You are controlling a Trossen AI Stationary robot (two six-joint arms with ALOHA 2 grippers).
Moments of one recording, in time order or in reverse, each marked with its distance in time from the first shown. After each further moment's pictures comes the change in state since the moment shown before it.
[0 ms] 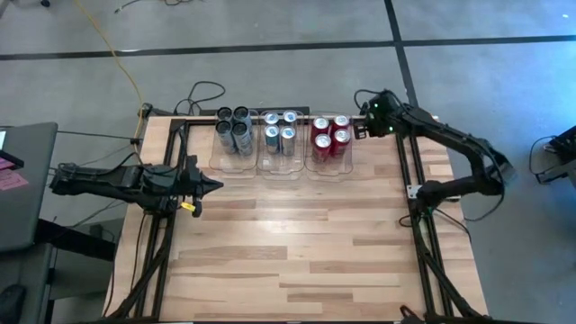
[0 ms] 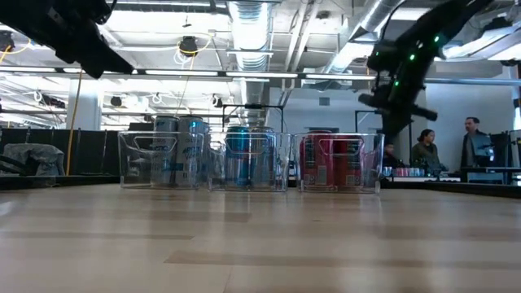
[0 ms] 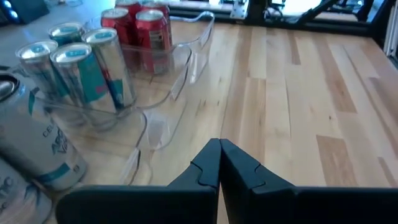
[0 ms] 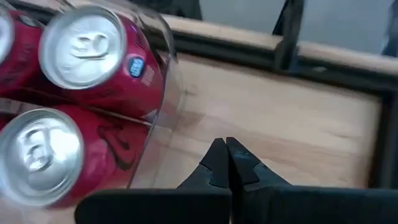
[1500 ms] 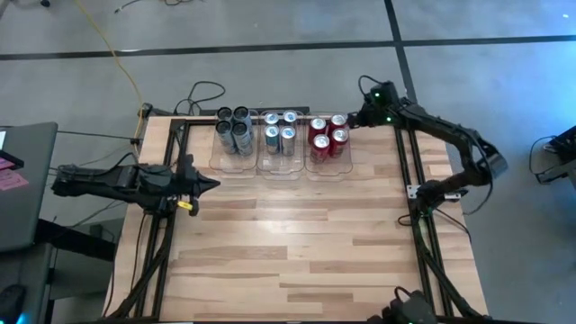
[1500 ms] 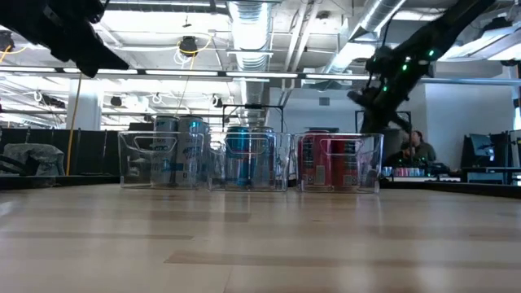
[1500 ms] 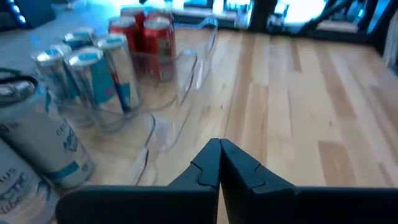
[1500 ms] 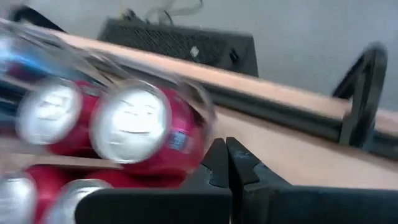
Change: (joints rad) left arm 0.000 -0.063 0.000 -0.047 -0.014 -0.008; right arm -0.105 0.110 0.000 0.300 -0.244 -0.086
